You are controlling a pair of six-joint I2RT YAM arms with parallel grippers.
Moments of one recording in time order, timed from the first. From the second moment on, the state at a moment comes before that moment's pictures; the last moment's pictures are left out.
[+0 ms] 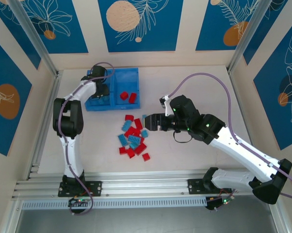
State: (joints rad) left arm -0.16 2.13 1.72 -0.67 -0.19 -0.39; right arm 0.84 1.10 1.15 -0.68 -0.14 0.67
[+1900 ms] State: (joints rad) left arm -0.41 0.96 1.03 -0.77 0.18 0.02; right arm 0.83 2.20 1.77 -0.92 0.16 0.53
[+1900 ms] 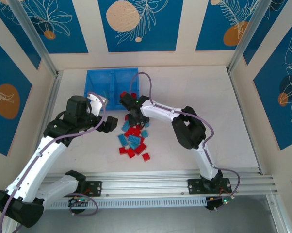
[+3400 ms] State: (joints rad) left arm -0.41 0.85 0.98 -0.76 0.08 0.02; right arm 0.79 2.28 2.30 -0.71 0.33 0.30
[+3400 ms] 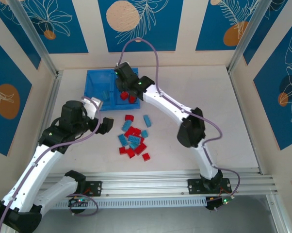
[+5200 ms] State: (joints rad) left arm -0.41 1.75 1.02 -0.44 0.32 -0.40; right arm 0.78 1.28 1.13 -0.70 -0.29 0.52
